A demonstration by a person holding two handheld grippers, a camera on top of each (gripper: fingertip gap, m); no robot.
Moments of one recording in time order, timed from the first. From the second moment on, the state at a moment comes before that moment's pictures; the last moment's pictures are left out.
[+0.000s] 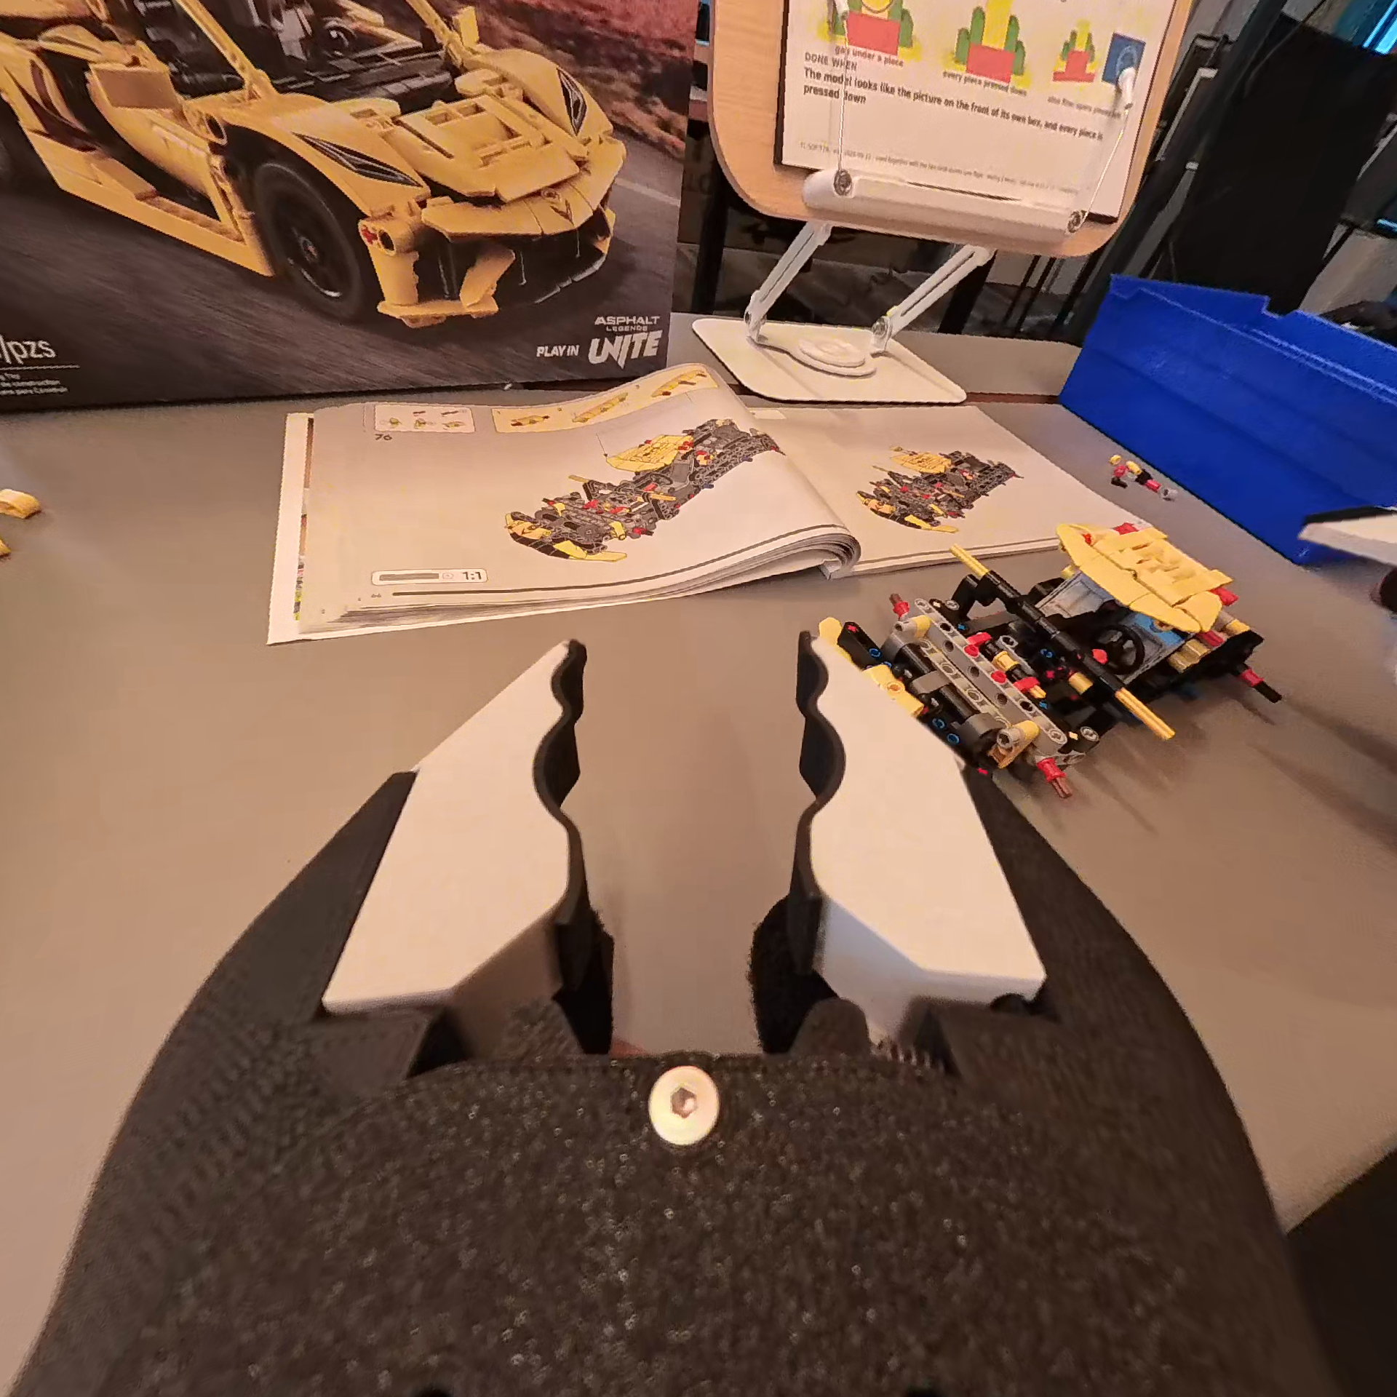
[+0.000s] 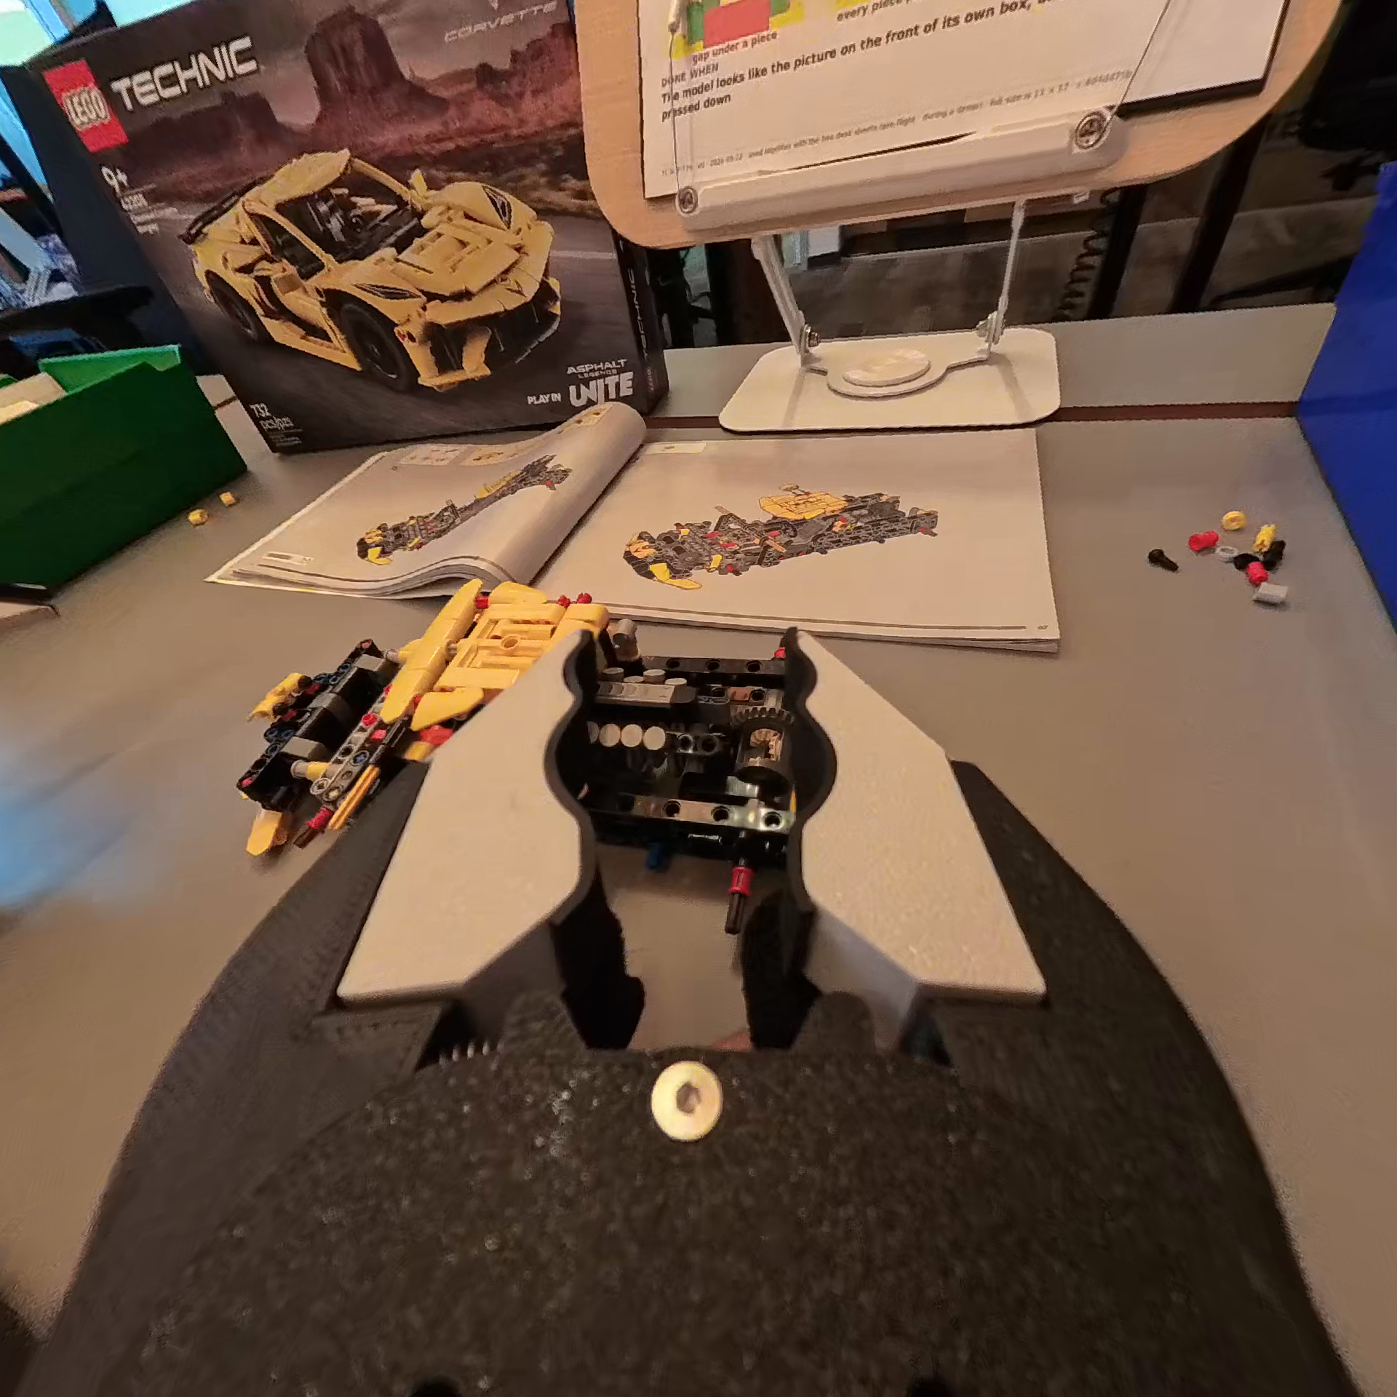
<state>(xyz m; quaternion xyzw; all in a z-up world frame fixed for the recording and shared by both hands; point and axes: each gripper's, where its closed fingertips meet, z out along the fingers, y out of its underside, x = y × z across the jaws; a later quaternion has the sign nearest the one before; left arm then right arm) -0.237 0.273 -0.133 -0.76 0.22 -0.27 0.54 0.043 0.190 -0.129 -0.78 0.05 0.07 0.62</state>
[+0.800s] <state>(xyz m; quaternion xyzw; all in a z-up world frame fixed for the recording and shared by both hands) -0.151 0.320 -0.104 -0.74 0.44 -0.32 0.40 0.064 0.182 -0.131 -0.82 -0.02 0.09 0.56</state>
